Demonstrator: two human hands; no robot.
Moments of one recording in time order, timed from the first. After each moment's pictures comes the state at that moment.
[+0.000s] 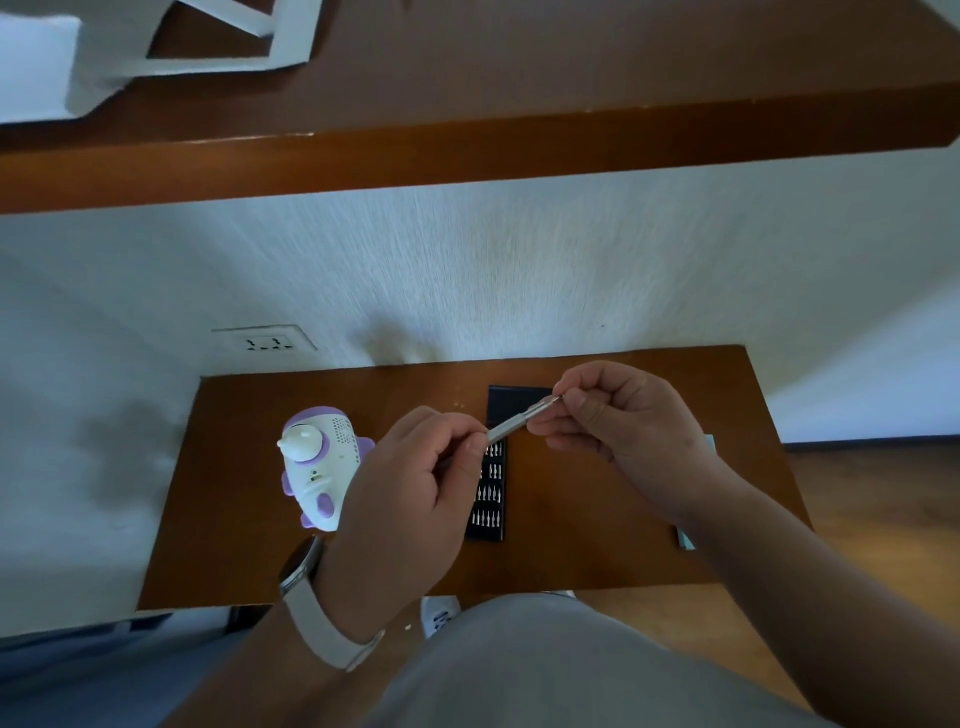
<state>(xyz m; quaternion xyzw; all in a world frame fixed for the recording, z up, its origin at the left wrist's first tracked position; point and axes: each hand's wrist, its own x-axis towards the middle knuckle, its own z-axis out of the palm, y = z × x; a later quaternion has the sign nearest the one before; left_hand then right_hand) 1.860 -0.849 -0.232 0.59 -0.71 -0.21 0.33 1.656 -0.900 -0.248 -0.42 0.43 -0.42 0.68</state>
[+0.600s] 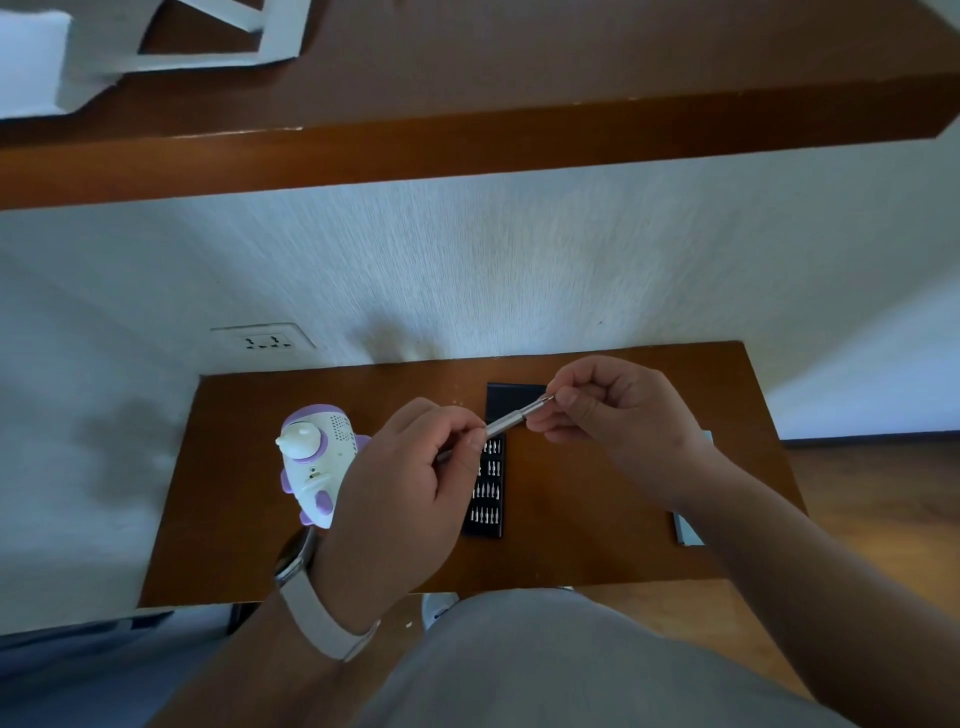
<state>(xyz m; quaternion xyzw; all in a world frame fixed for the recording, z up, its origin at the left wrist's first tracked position) 1.862 -0.852 -0.234 0.58 -0.73 -0.18 0.31 1.652 -0.903 -0.248 -0.51 0.46 -0.38 0.62</state>
